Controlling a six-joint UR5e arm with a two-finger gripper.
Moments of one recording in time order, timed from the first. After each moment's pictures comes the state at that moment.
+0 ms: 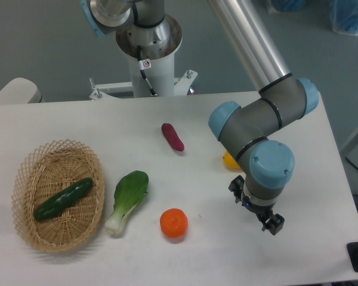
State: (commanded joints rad) arm 2.53 -2.24 -1.27 -1.15 1.62 1.44
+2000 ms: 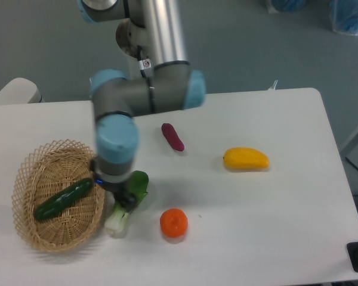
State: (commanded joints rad) arm 2.04 -2.00 -1.62 -1.14 1.39 0.89
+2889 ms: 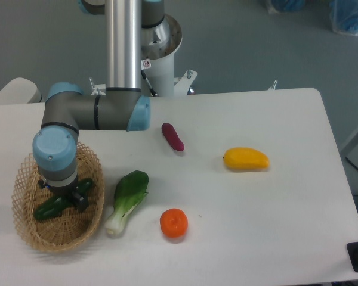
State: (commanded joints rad) arm 1.96 -2.11 -1.63 -0.99 1.38 0.62
